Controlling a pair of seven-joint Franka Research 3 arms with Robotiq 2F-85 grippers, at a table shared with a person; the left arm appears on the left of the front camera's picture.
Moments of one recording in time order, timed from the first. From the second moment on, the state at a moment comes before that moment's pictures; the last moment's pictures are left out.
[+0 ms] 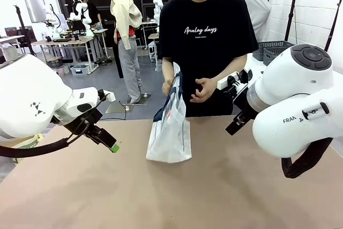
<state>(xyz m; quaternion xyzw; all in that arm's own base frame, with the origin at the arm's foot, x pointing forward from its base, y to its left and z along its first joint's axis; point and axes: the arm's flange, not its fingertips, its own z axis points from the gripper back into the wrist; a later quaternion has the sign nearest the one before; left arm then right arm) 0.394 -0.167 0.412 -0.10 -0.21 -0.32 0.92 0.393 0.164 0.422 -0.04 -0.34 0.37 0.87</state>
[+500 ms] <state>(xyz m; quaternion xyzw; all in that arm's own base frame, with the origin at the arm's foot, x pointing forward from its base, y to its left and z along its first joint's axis) 0.394 -0.168 0.411 -0.11 -0.20 -0.32 0.92 0.391 0.167 0.422 -0.03 -0.34 0.37 0.87</state>
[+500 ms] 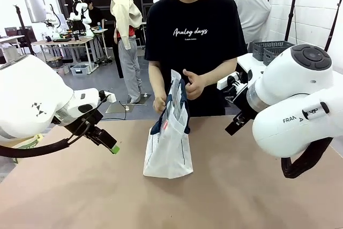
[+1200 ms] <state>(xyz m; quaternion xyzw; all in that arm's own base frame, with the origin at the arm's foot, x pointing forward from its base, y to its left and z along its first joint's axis) 0.405 -0.164 0.503 -0.18 -0.10 -0.35 0.92 0.388 0.172 0.492 0.10 -0.28 0.37 0.88</state>
